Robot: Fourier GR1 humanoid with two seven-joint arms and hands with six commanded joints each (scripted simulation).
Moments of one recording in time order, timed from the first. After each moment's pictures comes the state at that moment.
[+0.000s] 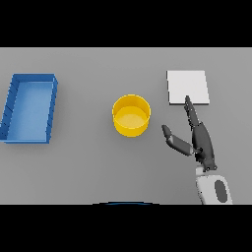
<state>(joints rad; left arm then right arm) -1.49 0.60 -0.11 -0.27 -0.78 -0.26 -0.02 0.05 -0.05 0.14 -1.68 0.23 -0.04 -0.11</state>
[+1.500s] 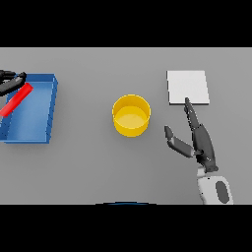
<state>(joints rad) -0.49 0.52 0.13 -1.17 -0.23 -0.24 0.53 0.06 -0.06 0.14 -1.67 0.22 -0.01 -0.14</state>
